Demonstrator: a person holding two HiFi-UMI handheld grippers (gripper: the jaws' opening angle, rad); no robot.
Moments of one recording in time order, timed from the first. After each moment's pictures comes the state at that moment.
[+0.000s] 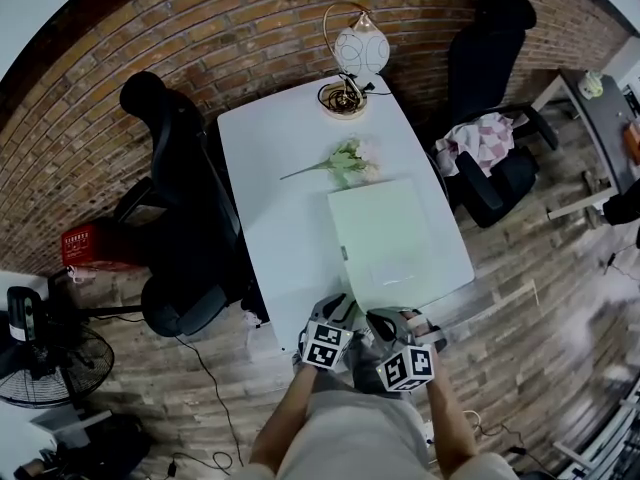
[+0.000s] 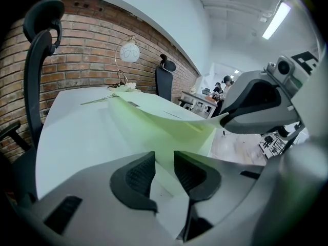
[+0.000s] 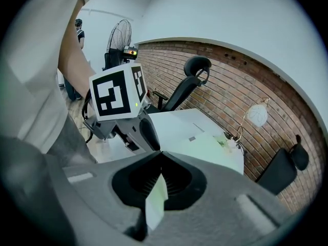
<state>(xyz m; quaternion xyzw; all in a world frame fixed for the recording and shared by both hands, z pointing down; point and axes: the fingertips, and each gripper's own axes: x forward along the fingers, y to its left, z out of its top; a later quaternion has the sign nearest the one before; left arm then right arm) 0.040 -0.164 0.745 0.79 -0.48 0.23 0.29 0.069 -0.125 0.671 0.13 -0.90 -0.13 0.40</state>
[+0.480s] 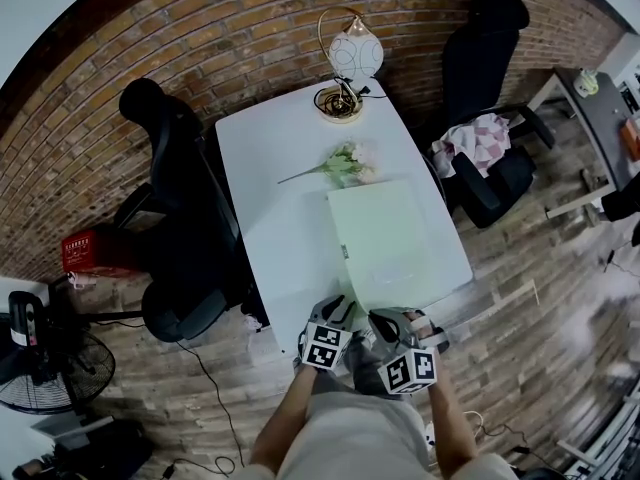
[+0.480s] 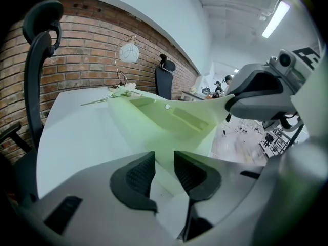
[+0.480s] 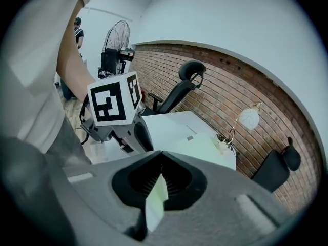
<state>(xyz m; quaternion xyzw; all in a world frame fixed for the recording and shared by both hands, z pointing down) 0.040 -0.163 0.744 0.79 -0.48 0.24 0.29 0.075 -0.129 0.652 0.16 -0.90 -0.14 0.39</state>
